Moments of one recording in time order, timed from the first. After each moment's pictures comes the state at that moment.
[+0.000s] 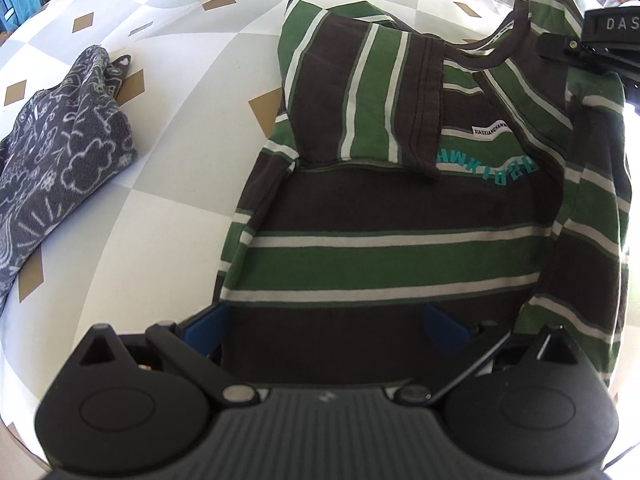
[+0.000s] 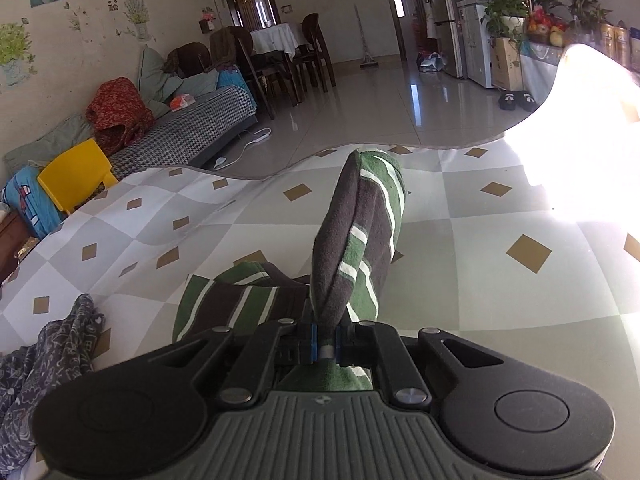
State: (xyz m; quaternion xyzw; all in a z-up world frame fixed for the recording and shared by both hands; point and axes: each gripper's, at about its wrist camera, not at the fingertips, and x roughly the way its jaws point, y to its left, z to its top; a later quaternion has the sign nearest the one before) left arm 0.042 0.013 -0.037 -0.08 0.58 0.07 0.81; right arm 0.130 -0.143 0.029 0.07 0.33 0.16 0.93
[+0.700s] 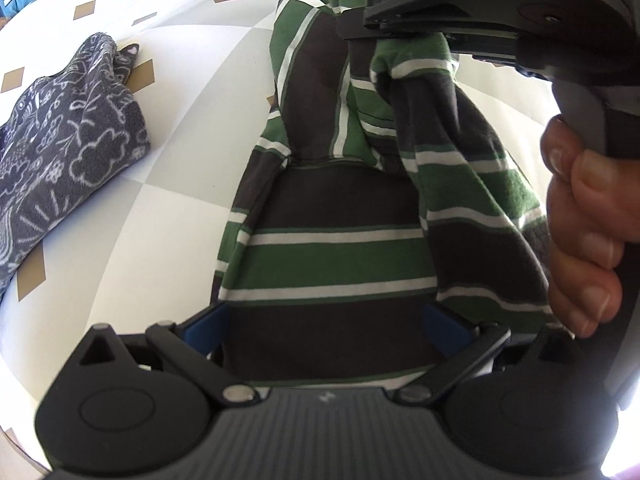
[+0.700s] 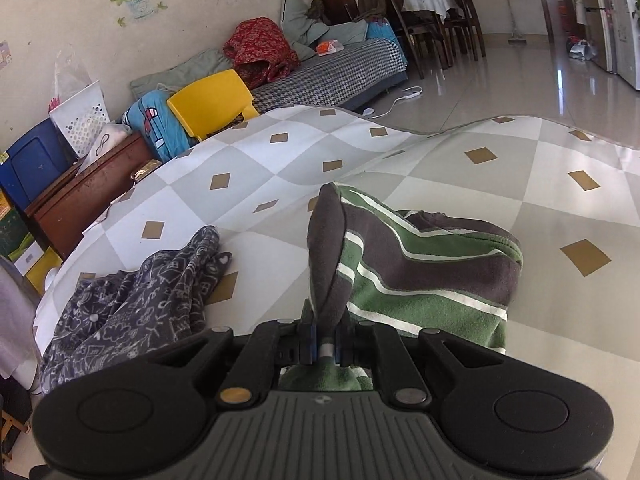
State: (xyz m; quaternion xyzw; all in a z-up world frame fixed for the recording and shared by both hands) left arm 0.036 0.035 -0.036 -0.10 0.58 0.05 0.80; right arm 0.150 -0.051 -0.005 0.03 0.36 0.37 0.86
